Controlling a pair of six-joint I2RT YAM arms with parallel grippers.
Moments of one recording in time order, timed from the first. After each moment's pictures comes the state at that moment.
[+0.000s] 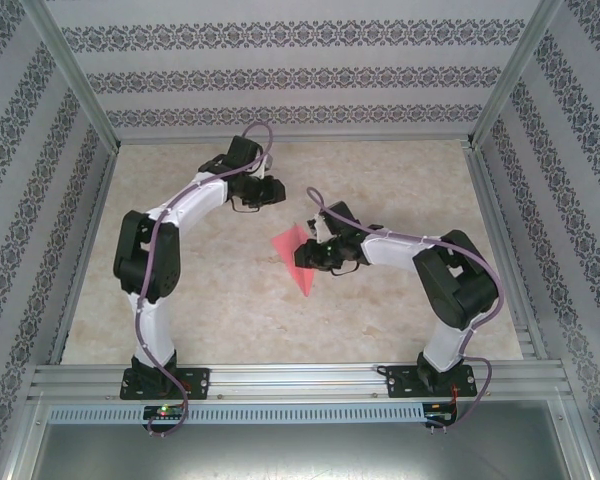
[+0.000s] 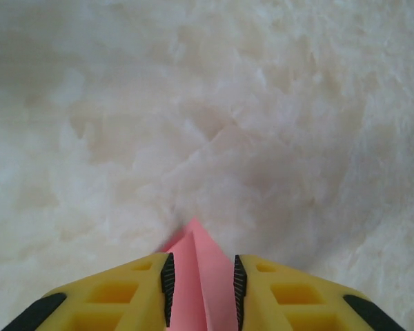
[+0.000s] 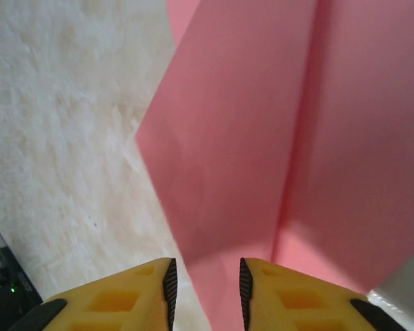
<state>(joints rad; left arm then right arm) -0.33 1.96 1.57 -0.57 0.38 -0.48 0.56 1.77 0.96 -0.18 -0.54 0.60</state>
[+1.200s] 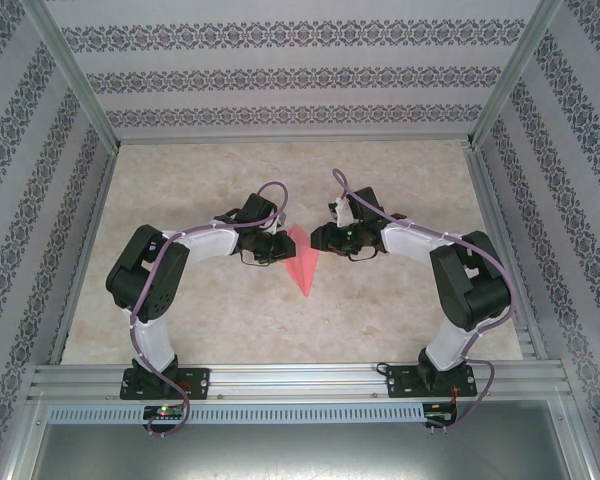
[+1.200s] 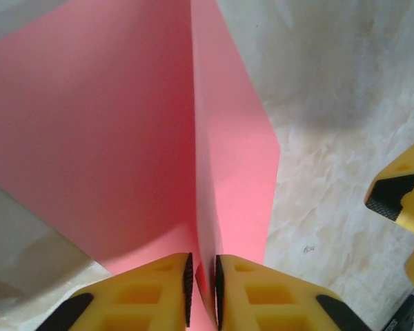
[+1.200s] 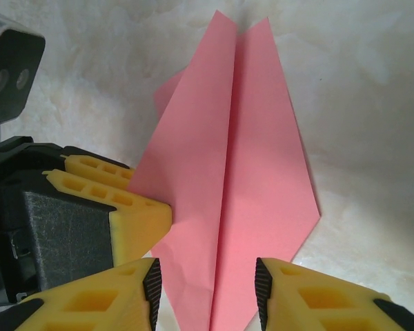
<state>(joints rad) -0.50 1.85 1.09 -0.26 0.47 -0.66 0.41 1.72 0.97 -0.21 -0.61 0.54</state>
